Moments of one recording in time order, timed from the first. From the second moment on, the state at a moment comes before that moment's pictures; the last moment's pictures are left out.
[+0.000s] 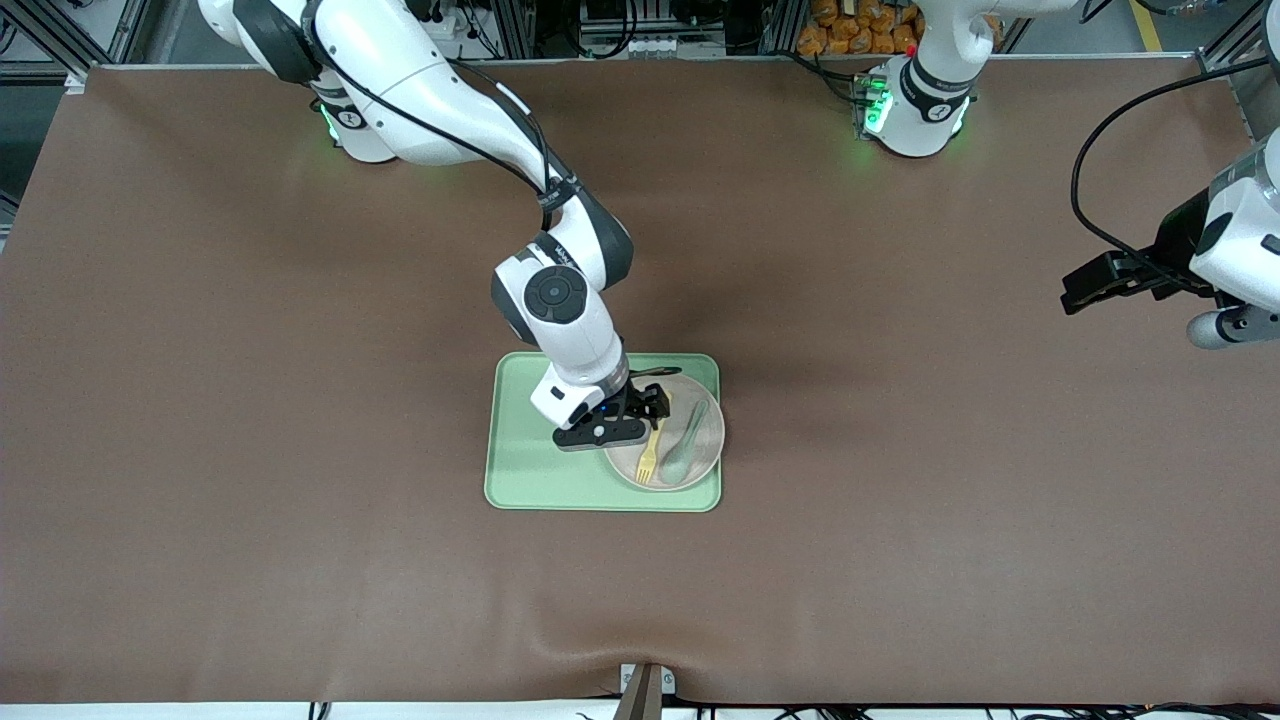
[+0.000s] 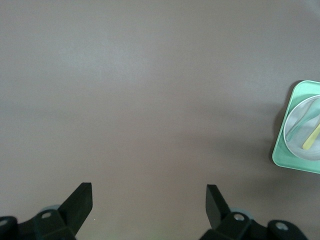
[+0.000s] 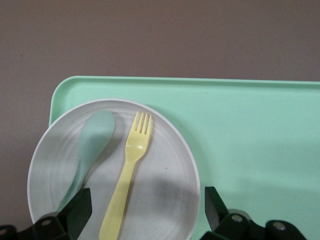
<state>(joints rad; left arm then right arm) -0.13 0.14 0.03 -1.41 0.00 1.51 -0.26 0.68 0.82 -0.04 -1.38 0.06 2.46 0.59</state>
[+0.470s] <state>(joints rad) -0.13 0.14 0.03 -1.41 0.00 1.51 -0.26 0.68 0.83 -0.04 -1.37 0.06 2.45 0.68</state>
